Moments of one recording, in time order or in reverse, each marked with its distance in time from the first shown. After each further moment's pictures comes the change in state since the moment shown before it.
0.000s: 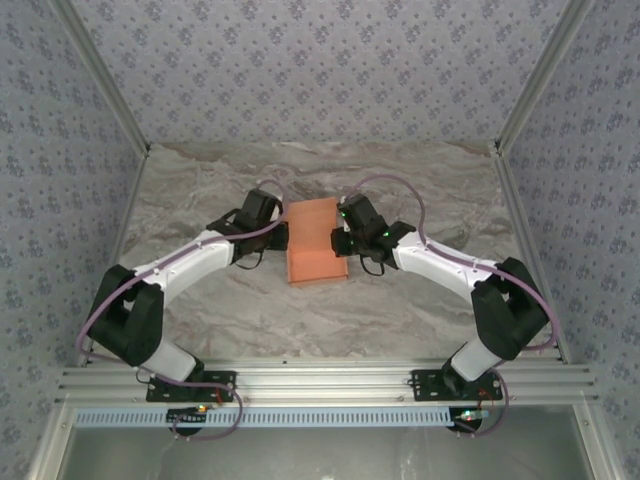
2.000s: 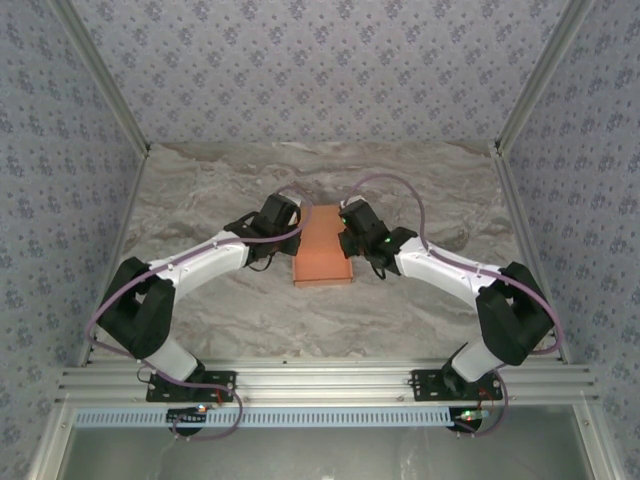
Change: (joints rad) left arm -0.085 0.055 0.037 0.014 -0.138 0.121; right arm 0.023 -0.036 -0.044 0.025 0.254 -0.208
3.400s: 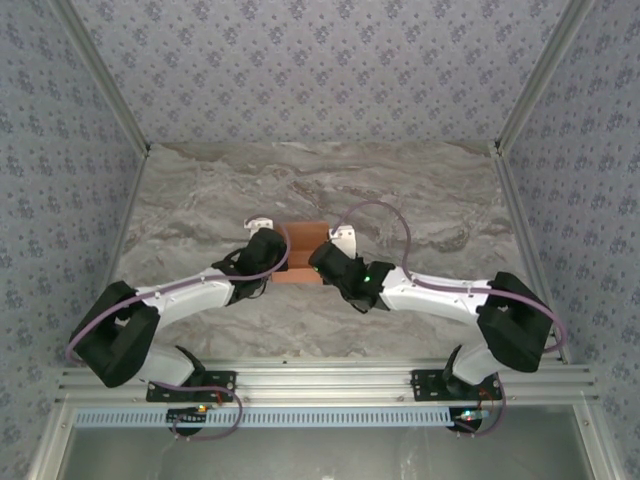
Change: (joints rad) left arm -0.051 -0.182 -0.383 0.362 -0.235 -0.307; right arm 0.304 -0.045 -0.099 0.032 0.259 0.443
